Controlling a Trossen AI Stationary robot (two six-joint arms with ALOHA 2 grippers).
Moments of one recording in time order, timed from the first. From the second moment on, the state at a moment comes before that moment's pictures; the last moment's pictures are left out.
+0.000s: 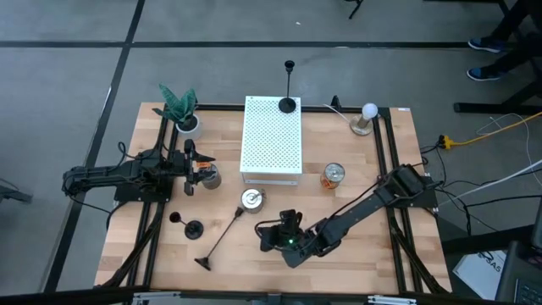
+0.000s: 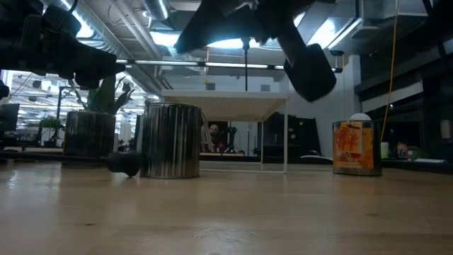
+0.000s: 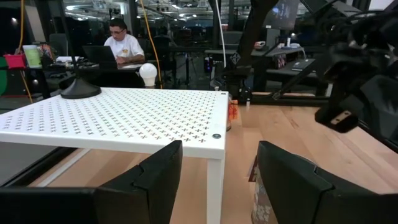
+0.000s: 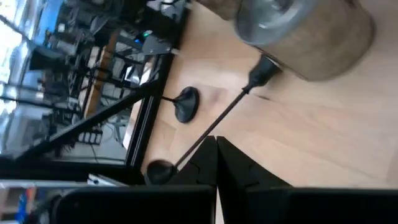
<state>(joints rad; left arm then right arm) 0.12 0.01 0.01 0.01 -0.02 -0.01 0.57 2.03 1.36 0.02 0.75 1.61</state>
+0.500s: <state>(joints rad) 0.12 0.01 0.01 0.01 -0.02 -0.01 0.58 1.98 1.36 0.02 0.87 1.34</state>
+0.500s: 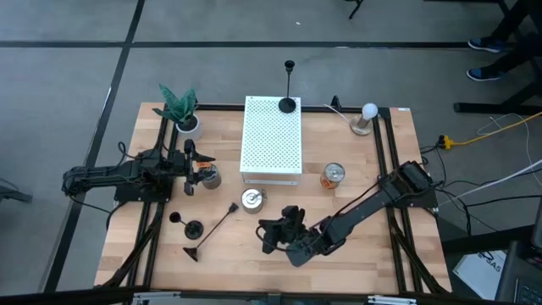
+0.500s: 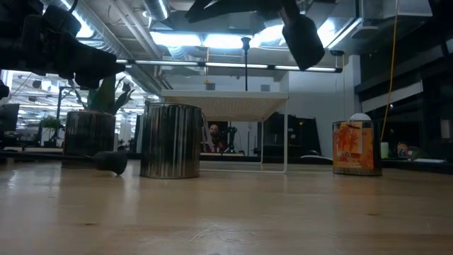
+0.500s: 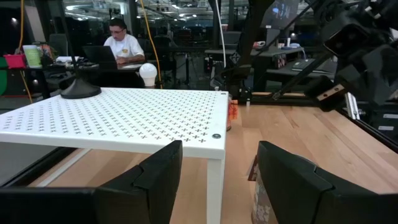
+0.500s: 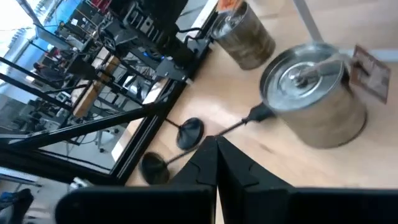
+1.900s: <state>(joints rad) 0.12 0.01 0.01 0.01 -0.02 -0.01 0.48 2.02 1.36 -0.16 0.37 1.56</state>
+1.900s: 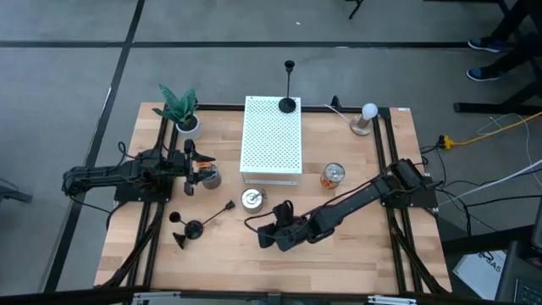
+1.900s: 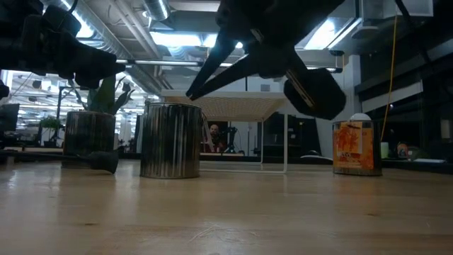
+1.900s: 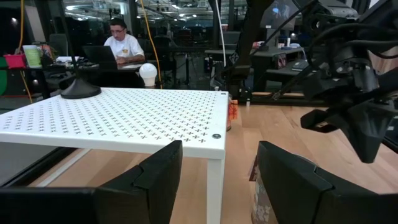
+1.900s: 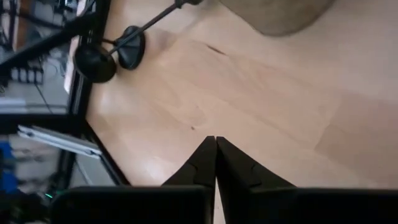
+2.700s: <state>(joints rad) 0.12 0.01 0.01 0.01 -0.02 -0.01 0.47 2.02 1.36 0.00 0.26 0.62</state>
